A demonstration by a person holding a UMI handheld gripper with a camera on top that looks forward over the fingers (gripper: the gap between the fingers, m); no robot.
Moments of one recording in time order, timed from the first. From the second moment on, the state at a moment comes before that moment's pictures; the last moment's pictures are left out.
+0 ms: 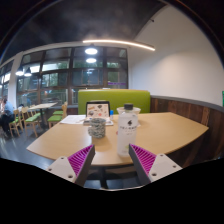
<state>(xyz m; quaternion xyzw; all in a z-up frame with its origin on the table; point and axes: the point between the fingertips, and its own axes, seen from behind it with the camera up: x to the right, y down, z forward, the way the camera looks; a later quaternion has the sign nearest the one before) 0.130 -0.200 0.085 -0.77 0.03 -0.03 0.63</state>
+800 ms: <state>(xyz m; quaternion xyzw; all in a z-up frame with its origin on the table) 0.204 -0.022 0.087 -0.73 0.03 -0.06 0.68</state>
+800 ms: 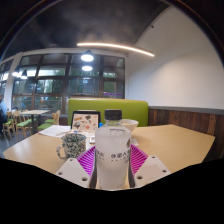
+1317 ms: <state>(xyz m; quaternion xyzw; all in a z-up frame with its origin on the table) 0.181 0.068 0.183 -0.52 -0.48 -0.58 0.42</state>
